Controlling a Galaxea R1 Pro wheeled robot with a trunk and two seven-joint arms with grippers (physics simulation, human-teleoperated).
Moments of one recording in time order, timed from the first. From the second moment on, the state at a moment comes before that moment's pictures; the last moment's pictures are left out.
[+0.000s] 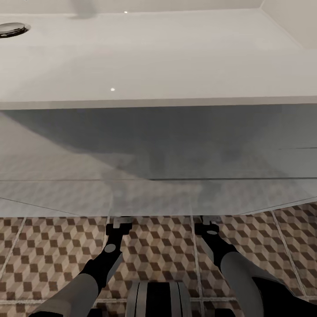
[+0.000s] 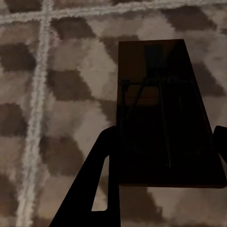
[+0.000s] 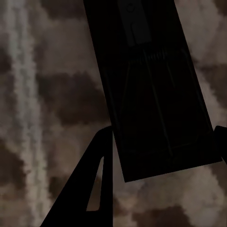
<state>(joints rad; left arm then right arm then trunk) -0.68 -0.12 -0.06 -0.42 -0.09 -0.27 0.26 -0.86 0.09 -0.22 -0.22 0.23 0.00 -0.21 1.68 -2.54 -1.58</state>
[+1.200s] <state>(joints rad) -0.68 -0.04 -0.06 -0.43 -0.08 -0.26 0.25 -0.86 0.17 -0.22 -0.24 0.28 -0.05 -0.21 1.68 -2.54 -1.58</state>
